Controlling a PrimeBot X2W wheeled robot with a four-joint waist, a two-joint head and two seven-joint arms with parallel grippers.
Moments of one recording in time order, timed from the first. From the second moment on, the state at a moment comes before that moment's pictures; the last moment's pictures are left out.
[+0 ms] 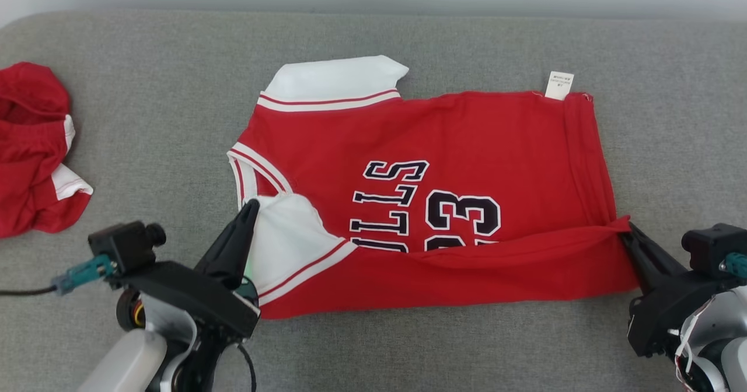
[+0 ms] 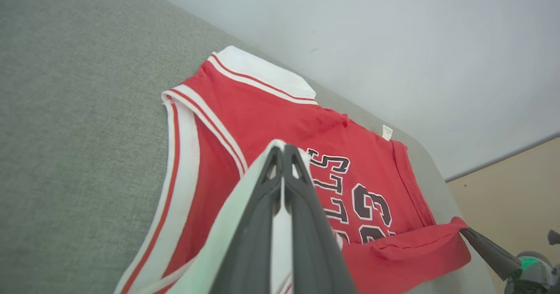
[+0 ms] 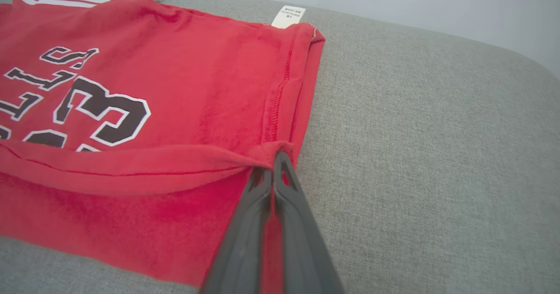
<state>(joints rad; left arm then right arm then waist) -0.39 0.45 -0.53 0.01 -1.15 0.12 -0.01 -0.13 -0.42 0.05 0.02 0.31 0.13 0.28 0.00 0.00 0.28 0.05</state>
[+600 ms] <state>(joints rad) -0.62 0.39 -0.58 0.28 -1.04 0.03 -0.03 -0.20 -0.38 0.02 0.08 0.24 0.13 0.26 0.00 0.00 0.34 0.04</state>
